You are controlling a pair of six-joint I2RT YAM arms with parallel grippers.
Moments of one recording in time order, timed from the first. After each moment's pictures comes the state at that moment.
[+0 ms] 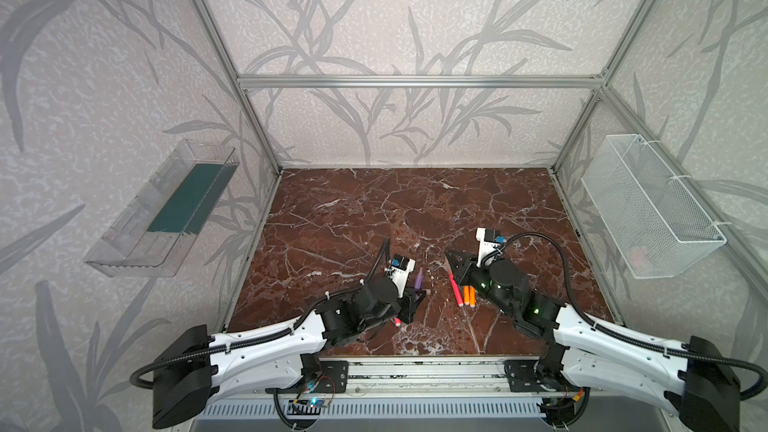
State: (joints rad) left arm -1.09 1.00 0.49 0.02 -0.09 -0.65; right arm 0.92 0.95 0.48 0.25 0.28 0.83
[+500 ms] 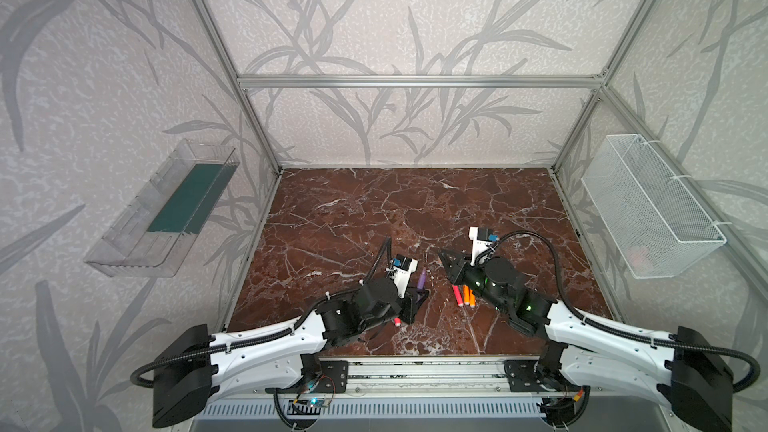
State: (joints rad) left arm -1.09 1.00 0.49 0.06 -0.07 -0.63; right arm 0.92 1.03 0.49 0.34 0.21 0.85
